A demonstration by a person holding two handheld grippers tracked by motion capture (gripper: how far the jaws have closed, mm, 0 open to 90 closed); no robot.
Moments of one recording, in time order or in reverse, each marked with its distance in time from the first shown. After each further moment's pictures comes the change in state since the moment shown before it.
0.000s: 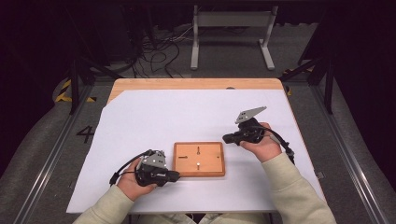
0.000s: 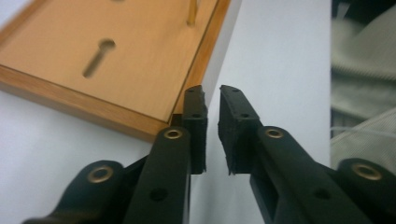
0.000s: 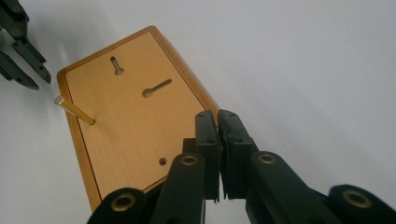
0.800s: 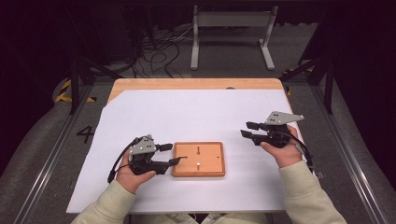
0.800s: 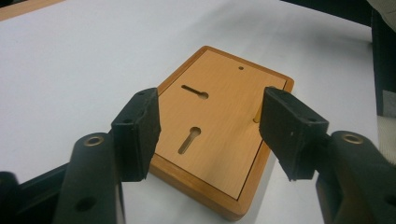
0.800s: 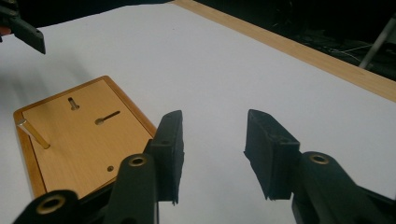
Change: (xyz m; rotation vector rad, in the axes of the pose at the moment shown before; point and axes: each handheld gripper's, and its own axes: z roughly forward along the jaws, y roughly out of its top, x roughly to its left) left arm 0.010 0.012 -0.017 -0.269 0.200 -0.066; right arm -0.009 -0.041 -0.054 -0.297 -0.211 0.004
